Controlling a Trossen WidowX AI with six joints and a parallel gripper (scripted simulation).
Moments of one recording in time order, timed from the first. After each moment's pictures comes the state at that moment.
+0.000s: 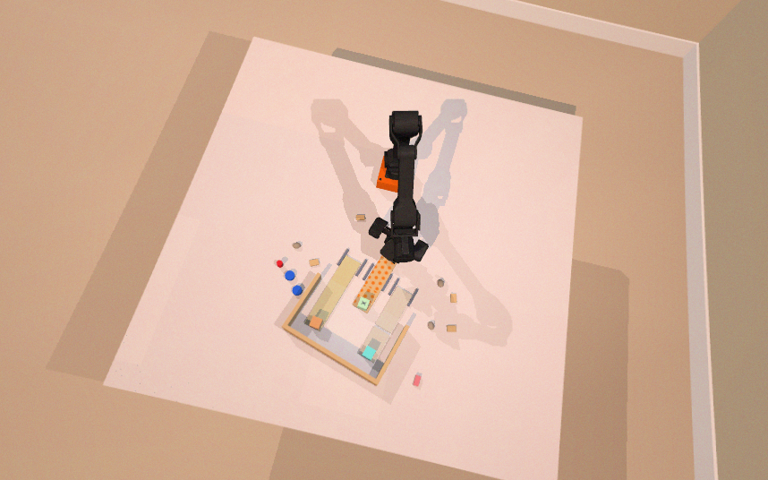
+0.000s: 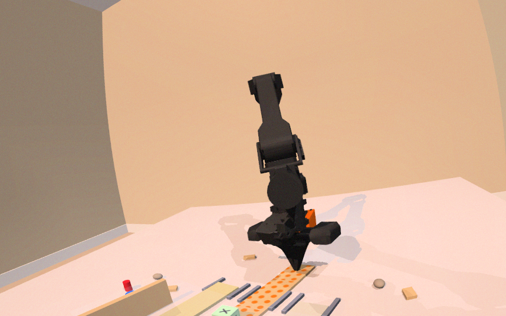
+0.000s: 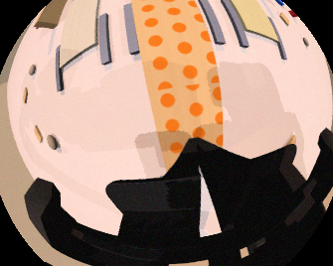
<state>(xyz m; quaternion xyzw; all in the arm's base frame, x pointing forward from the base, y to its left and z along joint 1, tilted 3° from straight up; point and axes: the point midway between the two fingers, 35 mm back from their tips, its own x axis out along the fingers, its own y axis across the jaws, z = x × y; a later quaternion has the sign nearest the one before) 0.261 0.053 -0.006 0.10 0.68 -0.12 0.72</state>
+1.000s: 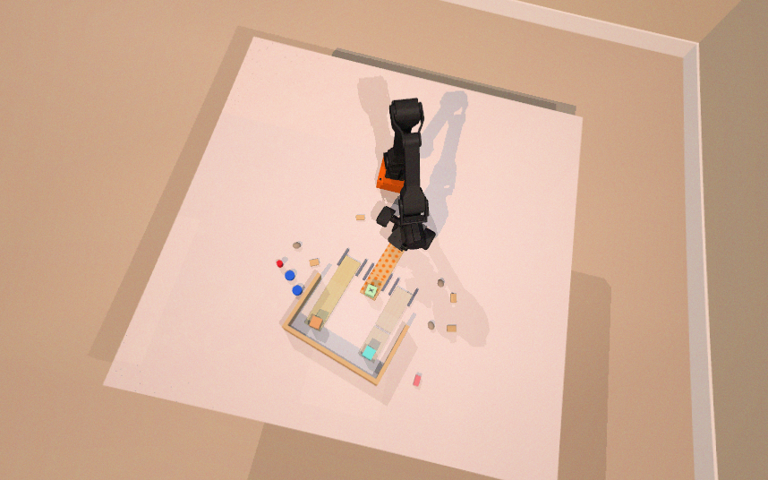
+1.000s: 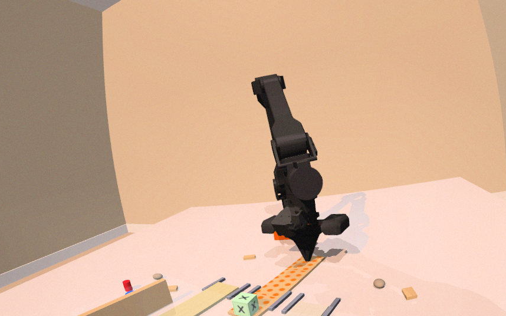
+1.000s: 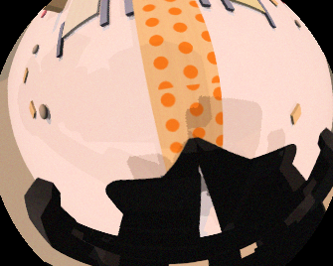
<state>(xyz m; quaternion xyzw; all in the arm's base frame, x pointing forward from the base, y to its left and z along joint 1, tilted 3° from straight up) 0.217 0.069 -0.009 0.10 0.68 -0.12 0.72</state>
